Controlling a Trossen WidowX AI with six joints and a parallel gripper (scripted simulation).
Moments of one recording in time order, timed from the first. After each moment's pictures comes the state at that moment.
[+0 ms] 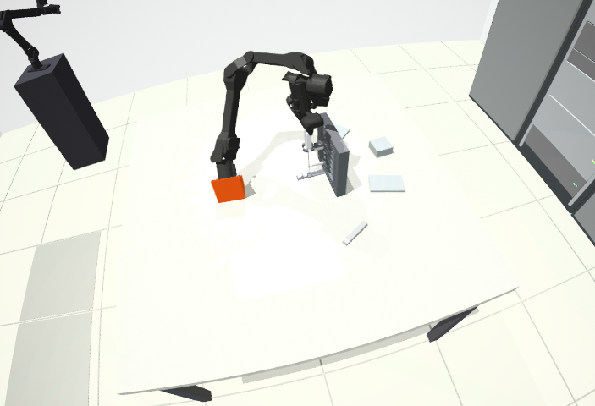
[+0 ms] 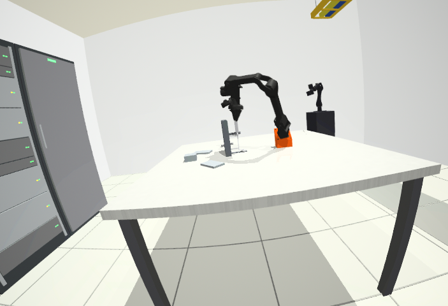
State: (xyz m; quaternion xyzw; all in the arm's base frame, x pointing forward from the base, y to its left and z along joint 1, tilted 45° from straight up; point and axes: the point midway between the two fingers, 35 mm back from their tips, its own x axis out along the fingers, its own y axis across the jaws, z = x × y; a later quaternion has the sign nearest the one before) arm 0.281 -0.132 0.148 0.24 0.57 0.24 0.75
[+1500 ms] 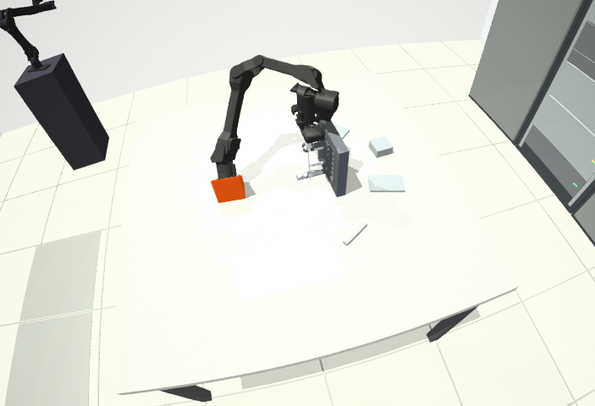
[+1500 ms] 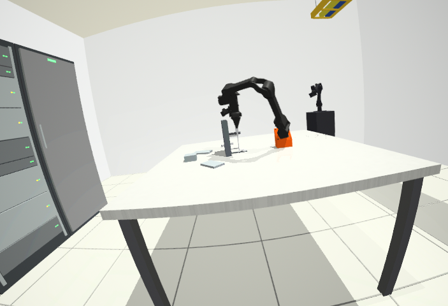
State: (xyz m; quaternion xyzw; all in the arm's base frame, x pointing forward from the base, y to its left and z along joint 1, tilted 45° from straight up) arm 0.289 -0.102 0.114 0.28 0.61 0.25 0.70
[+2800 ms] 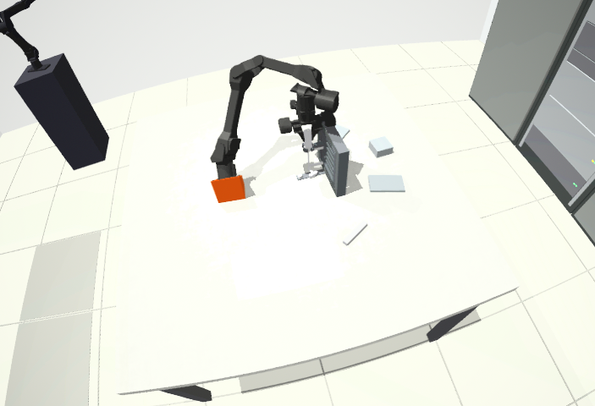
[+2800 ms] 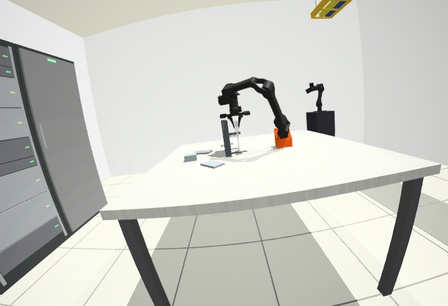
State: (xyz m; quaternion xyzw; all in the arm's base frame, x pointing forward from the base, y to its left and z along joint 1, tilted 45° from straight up) arm 0.289 -0.102 0.114 -0.27 0.28 0.59 0.70
